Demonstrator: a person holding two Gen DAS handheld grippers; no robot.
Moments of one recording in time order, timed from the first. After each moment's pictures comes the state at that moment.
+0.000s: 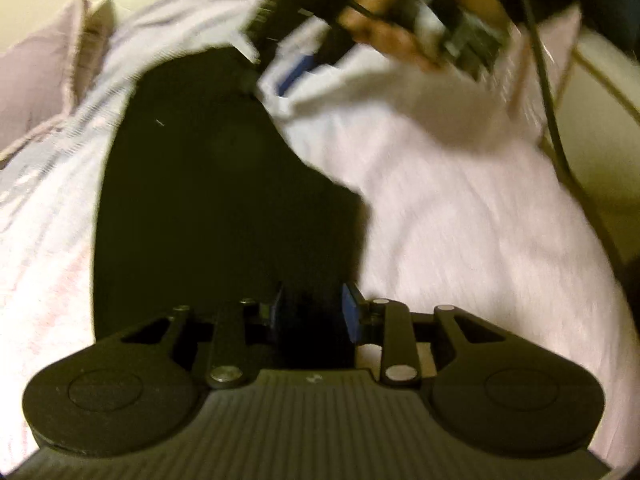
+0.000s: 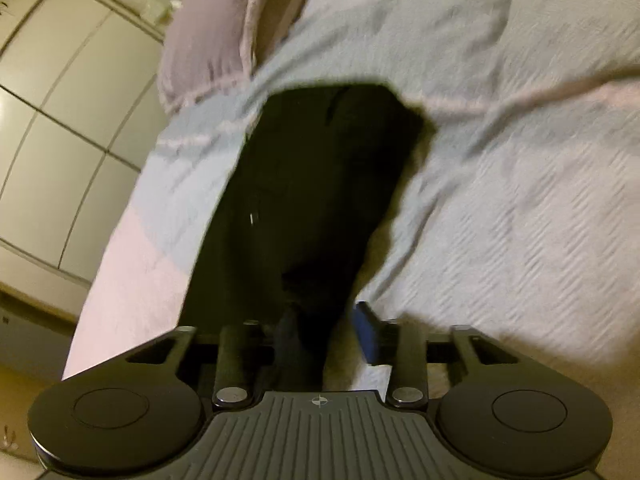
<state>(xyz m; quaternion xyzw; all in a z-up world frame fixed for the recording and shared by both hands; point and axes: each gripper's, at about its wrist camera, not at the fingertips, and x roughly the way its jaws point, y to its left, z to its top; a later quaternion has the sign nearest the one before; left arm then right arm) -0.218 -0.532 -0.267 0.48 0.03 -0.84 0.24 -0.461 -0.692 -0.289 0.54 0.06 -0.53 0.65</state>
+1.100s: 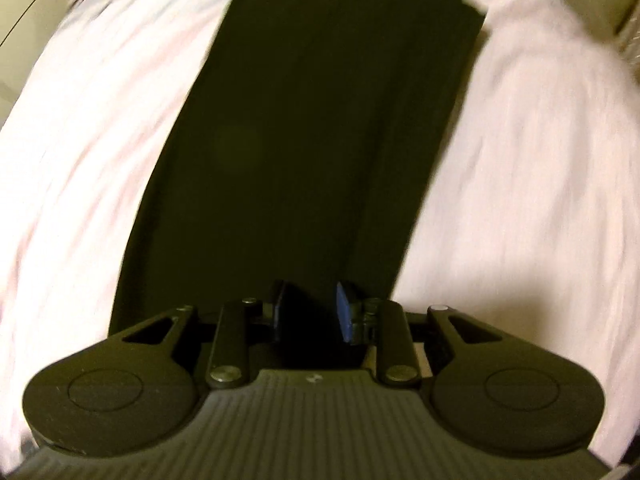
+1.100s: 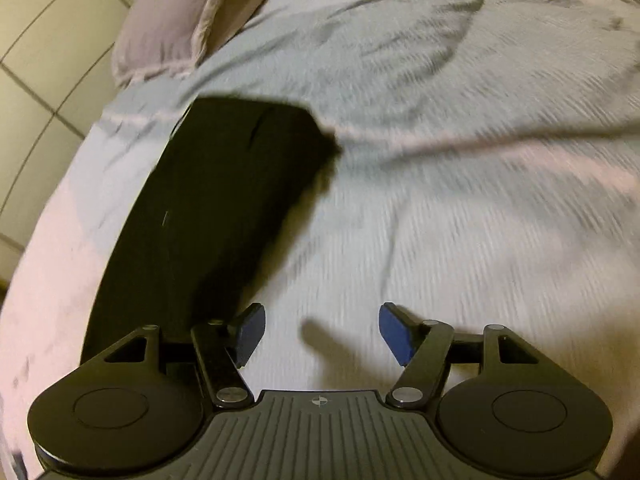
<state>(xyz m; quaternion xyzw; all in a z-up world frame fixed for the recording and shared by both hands) -0.092 -0.468 -0.290 0.60 0.17 -0.66 0.41 -0.473 -0.685 -0.283 0.51 0.19 -0.57 0.61</state>
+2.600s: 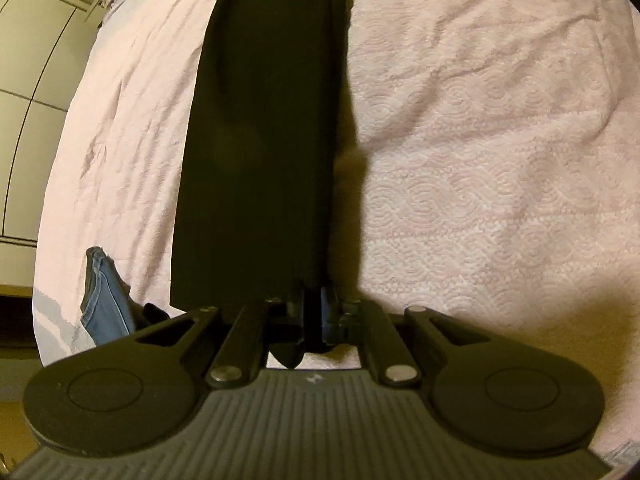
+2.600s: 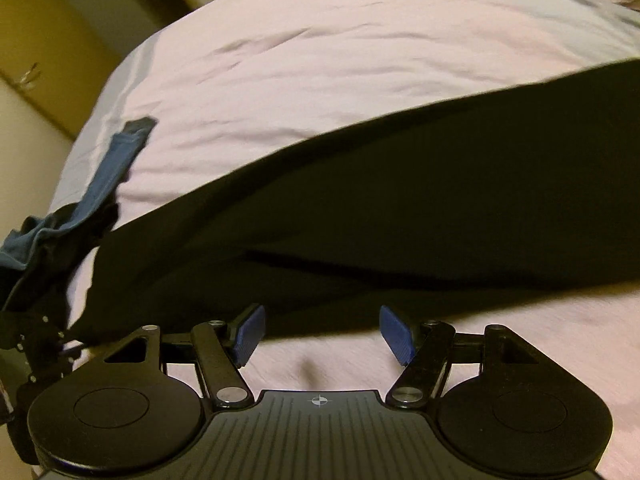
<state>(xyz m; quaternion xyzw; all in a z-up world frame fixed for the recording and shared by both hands) 0.193 -0.196 -0.298 0.67 0.02 -0.63 0.40 -0.043 -0.458 -0.261 0.37 0.39 -0.28 0.80</state>
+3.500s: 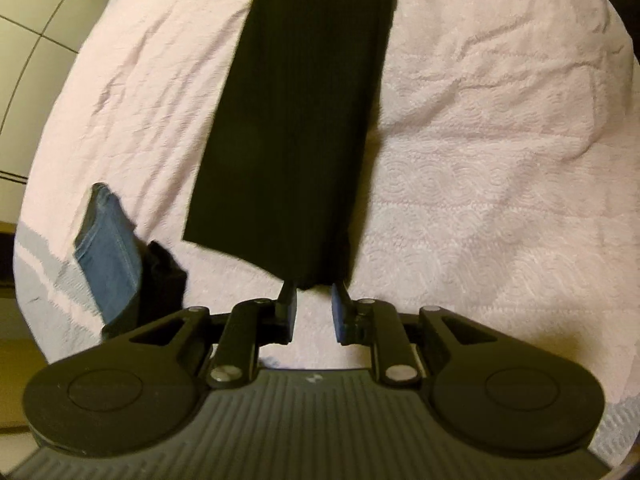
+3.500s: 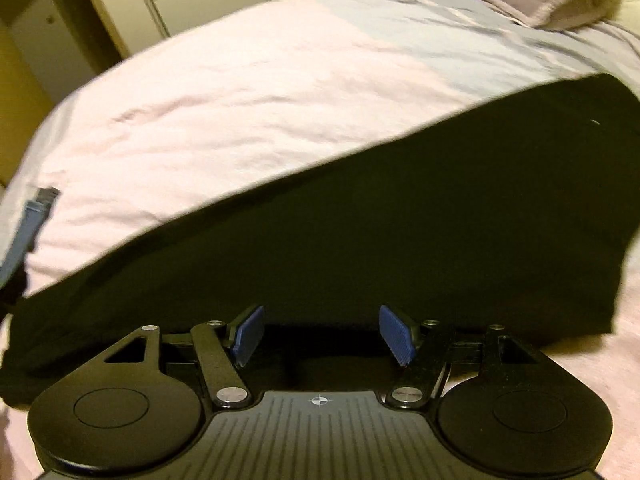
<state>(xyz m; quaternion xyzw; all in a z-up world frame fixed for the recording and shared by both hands) 0.226 -0.187 -0.246 0.64 0.11 -0.62 0.43 -0.124 -0.538 -0.276 0.33 0.35 -0.39 0.78</state>
